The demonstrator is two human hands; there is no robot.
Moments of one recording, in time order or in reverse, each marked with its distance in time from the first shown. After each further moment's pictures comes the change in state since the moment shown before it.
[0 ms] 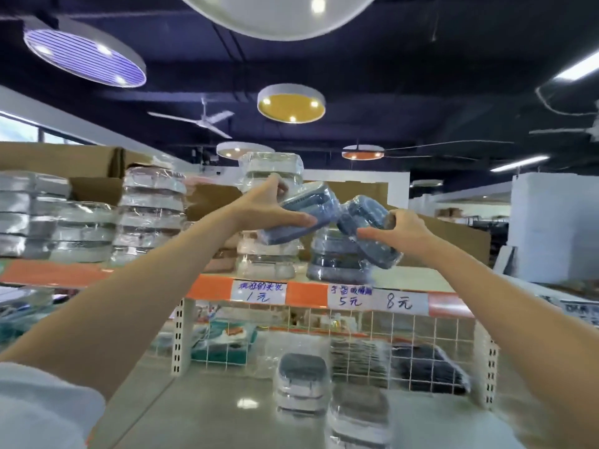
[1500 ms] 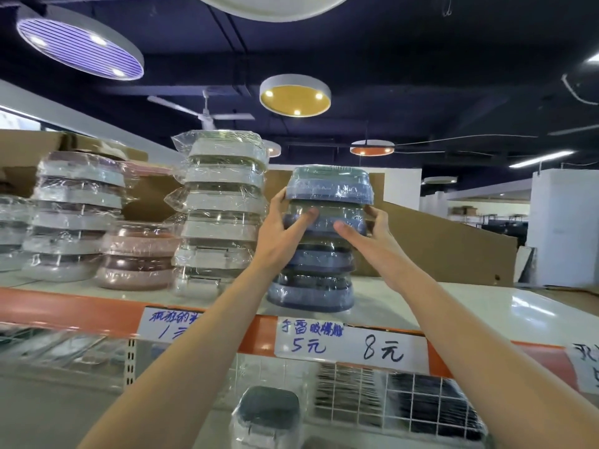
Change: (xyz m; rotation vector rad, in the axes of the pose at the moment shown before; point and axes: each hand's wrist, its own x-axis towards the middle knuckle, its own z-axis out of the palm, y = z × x) left_hand 0.103 -0.020 0.159 -0.464 0.419 -0.109; right_hand 0.088 0.070 0.052 0.569 -0.087 -0.083
